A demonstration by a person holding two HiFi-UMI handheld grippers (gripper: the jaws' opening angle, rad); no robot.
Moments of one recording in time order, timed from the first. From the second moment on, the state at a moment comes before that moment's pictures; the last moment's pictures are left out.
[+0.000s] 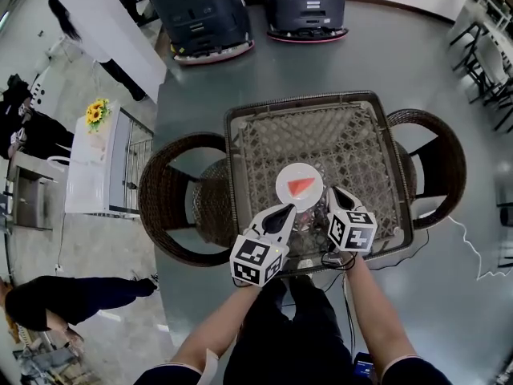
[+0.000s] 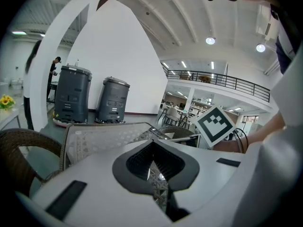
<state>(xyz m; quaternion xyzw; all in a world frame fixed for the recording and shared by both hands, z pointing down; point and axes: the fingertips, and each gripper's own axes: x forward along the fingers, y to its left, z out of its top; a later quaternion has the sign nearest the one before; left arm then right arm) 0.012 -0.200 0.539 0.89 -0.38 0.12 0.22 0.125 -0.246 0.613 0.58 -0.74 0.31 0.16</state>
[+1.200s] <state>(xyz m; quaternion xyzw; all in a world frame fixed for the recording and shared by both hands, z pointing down) 0.030 -0.141 0.418 0.92 -0.34 0.06 0.16 0.092 -0.157 0.385 0.53 -0.83 0.18 -0.04</state>
